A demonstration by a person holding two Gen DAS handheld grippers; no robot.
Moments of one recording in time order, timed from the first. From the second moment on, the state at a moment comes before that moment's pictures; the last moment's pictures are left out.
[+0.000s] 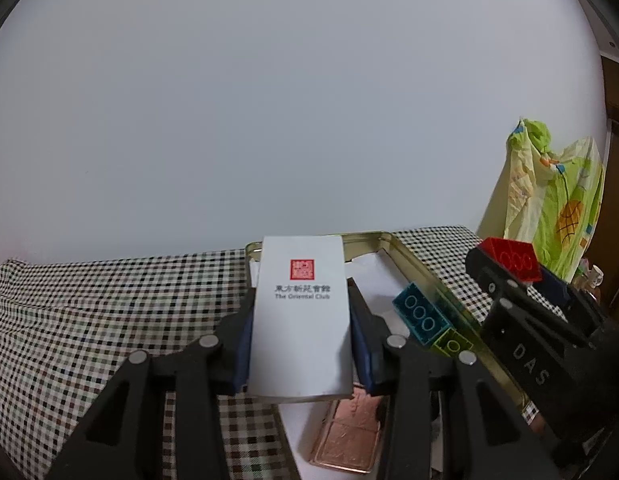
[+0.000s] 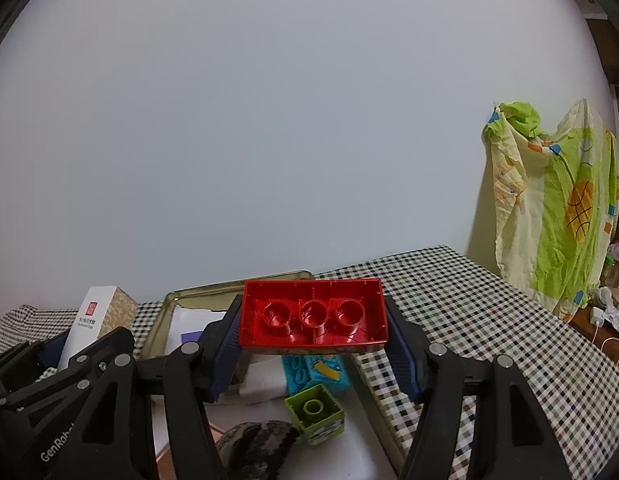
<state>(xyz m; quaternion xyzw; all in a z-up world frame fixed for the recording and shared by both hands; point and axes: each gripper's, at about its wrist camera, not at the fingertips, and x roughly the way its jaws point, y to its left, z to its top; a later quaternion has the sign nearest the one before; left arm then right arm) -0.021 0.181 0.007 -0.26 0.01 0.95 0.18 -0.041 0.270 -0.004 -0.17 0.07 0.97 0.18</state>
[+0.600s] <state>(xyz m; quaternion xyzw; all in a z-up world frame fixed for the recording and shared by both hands) -0.039 0.186 -0.004 -0.30 0.02 0.94 0.17 -0.056 0.286 -0.015 -0.20 0.08 0.96 0.19</state>
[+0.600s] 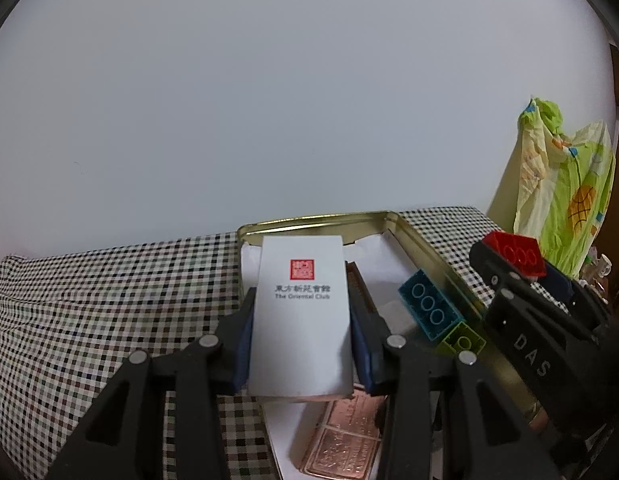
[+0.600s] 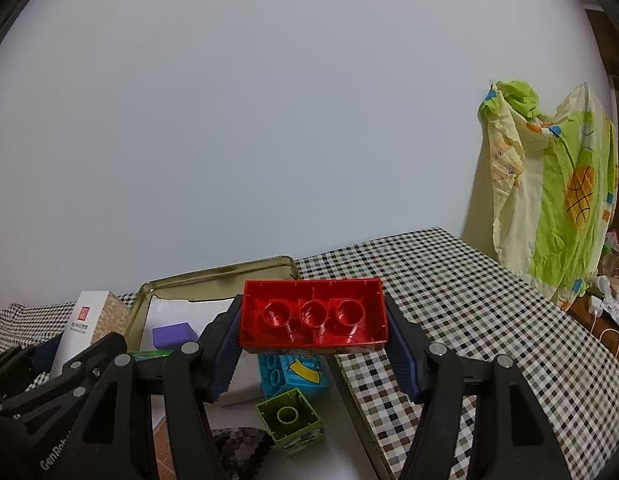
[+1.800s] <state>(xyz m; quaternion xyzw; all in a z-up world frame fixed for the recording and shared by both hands) -0.058 0.186 -0.012 -0.34 0.04 0.92 0.18 -0.067 0.294 -0.015 -0.22 0.10 0.95 0.19</state>
